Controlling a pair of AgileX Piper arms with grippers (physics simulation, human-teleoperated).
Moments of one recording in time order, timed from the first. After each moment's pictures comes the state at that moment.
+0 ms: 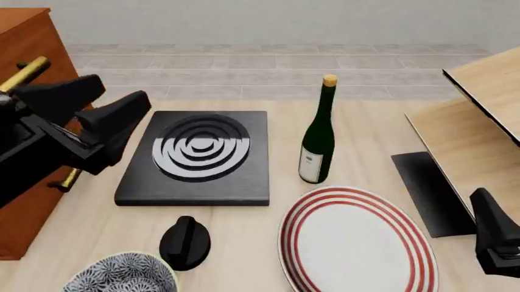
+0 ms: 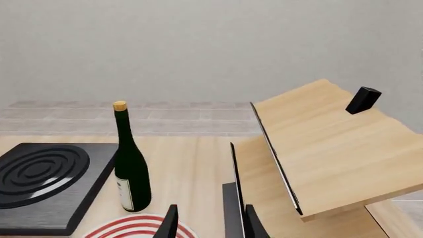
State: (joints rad) left arm -0.53 0.72 -0.47 -0.21 -0.03; right arm 0.00 0.02 0.00 -0.01 -0.01
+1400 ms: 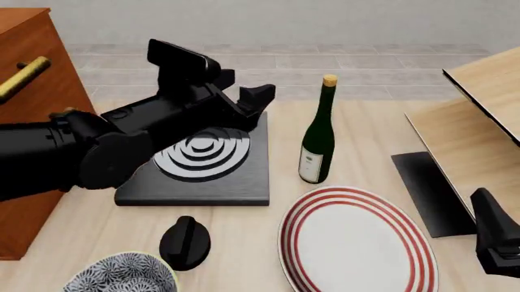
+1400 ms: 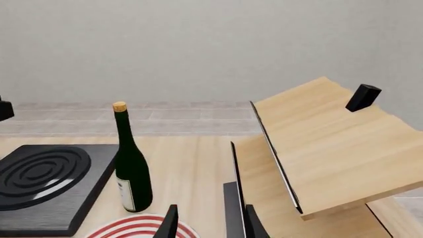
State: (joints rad) left arm -0.70 1.40 -0.84 -0.35 -0.03; right arm 0.00 0.01 0.00 0.00 0.01
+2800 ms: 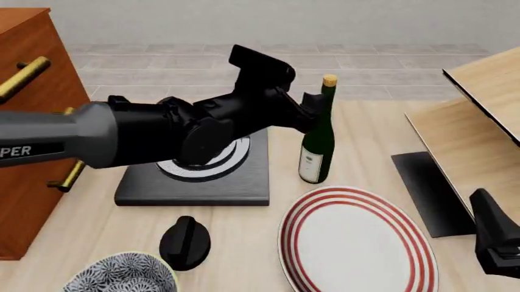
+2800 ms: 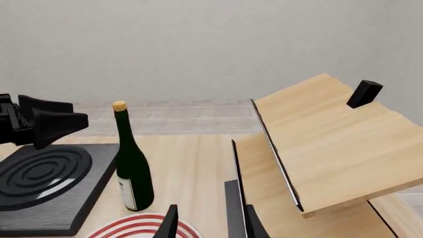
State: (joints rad) left arm -0.79 1.70 -1.13 -0.29 -0.03; right arm 0.00 0.02 0.00 0.00 0.02
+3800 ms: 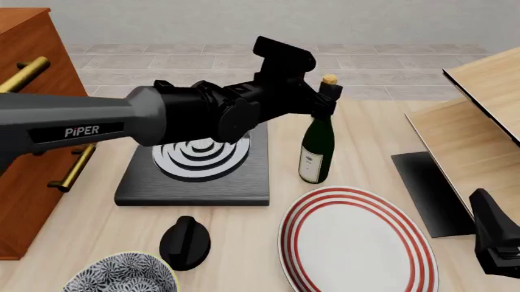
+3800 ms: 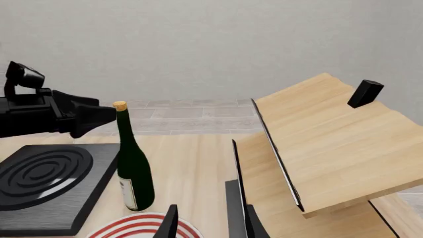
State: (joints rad) left arm -0.78 1.86 -1.35 -0.20 -0.03; right arm 0.00 0.02 0.00 0.00 0.02
